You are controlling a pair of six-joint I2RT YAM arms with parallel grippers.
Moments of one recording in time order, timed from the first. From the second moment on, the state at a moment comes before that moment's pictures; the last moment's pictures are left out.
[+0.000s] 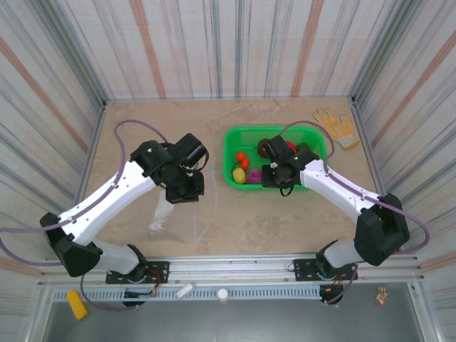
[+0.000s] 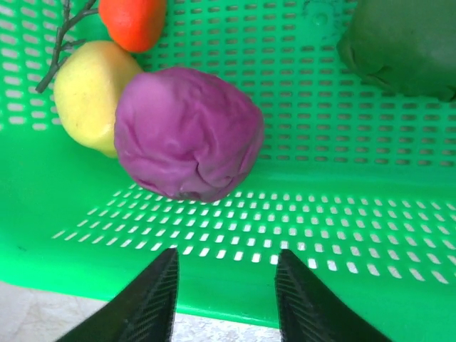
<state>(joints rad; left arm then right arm) -0.81 1.39 1.50 -1.43 0.11 -0.87 0.59 1.43 1.07 -0.81 0.04 0.61</state>
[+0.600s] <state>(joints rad) -0.63 1.36 1.24 -0.84 0.38 -0.69 0.48 1.68 1.21 -0.72 -0.03 0.48</state>
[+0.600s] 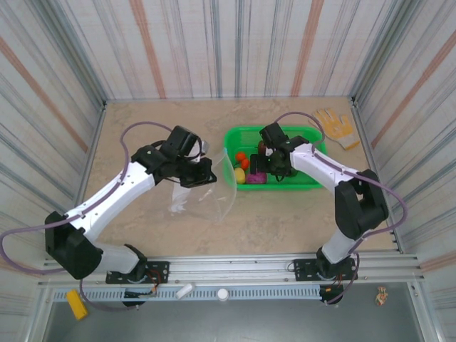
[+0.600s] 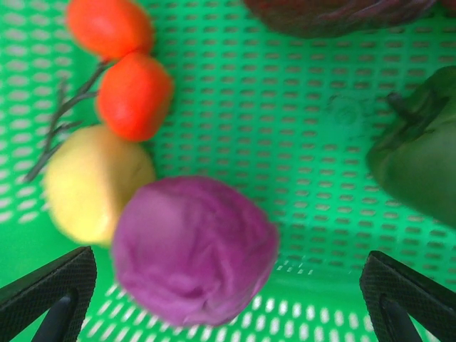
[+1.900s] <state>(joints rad) -0.52 1.41 1.20 -0.56 0.63 -0.74 0.42 1.73 1.15 -0.66 -0.31 0.44</state>
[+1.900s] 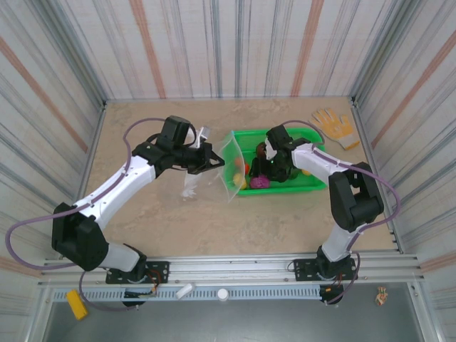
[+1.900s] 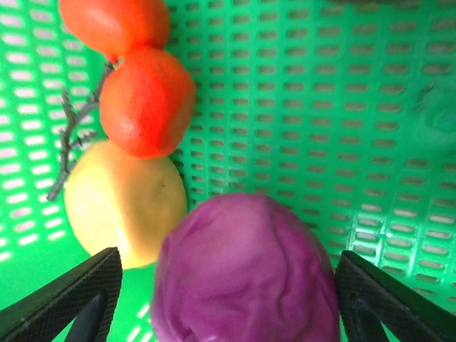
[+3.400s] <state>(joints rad) -0.47 1.36 1.29 -0.58 0.63 -0.83 0.71 1.45 1.53 -0.85 -0.19 0.38</state>
